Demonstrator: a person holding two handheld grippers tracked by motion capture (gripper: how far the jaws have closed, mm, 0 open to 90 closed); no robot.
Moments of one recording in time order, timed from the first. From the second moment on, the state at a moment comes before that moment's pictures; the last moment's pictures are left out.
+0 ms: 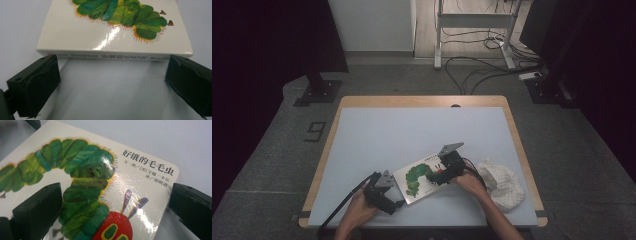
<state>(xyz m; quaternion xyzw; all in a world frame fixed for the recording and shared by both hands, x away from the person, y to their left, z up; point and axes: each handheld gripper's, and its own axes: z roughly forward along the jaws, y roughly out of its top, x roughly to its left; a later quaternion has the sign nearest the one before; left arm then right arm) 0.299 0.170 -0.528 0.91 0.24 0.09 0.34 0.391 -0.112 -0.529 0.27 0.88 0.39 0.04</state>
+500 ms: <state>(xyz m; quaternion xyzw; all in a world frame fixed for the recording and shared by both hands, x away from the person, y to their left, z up) 0.296 0.174 -0.526 0.90 0.25 0.10 0.33 0.389 -0.113 -0.525 0.27 0.88 0.38 0.05</state>
